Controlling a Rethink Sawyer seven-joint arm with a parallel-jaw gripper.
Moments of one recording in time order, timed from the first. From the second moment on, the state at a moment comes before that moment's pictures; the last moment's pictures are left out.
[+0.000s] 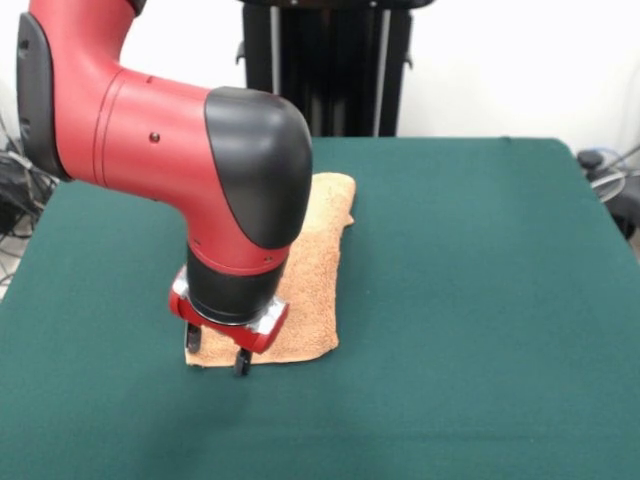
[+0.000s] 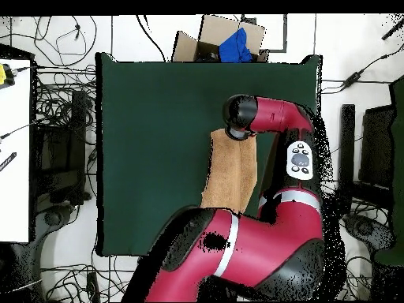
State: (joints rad) arm -0.33 -0.18 0.00 0.97 -0.26 0.85 1.96
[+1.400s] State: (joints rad) arm -0.33 -0.18 0.00 0.97 -0.27 0.85 1.96
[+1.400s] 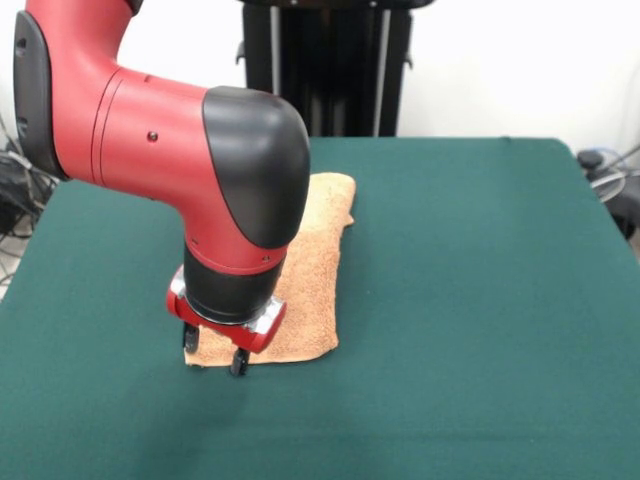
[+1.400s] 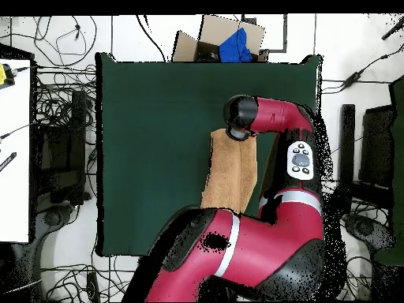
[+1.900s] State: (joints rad) arm -0.33 -0.18 0.00 0.97 -0.27 0.85 1.96
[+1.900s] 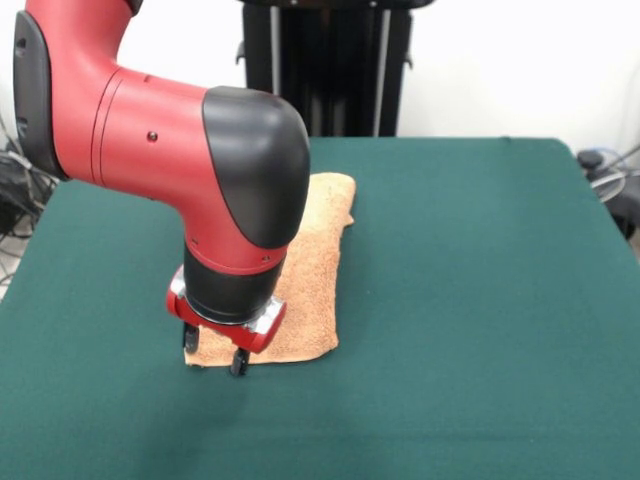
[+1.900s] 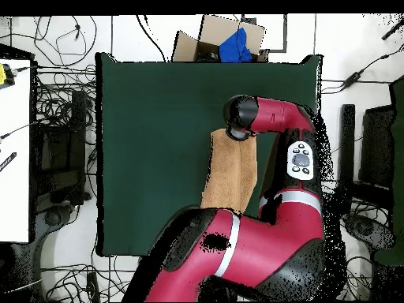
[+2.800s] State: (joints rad) arm -0.33 -0.18 0.00 0.97 -0.27 0.84 1.96
